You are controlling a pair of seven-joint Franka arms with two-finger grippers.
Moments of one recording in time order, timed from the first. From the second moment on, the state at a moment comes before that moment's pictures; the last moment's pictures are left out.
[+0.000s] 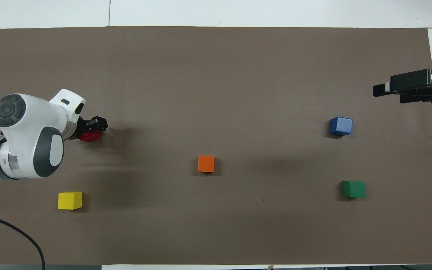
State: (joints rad) left arm -0.02 0.20 -0.06 -2.15 0.00 2.37 -0.28; right arm -0.15 0.03 0.03 -1.61 0.57 1.65 -0.08
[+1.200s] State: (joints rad) left arm -0.08 0.07 -0.20 -1.81 -0.44 1.79 -1.20; right arm -0.03 0.33 0.05 -2.03 1.83 1.30 -0.57
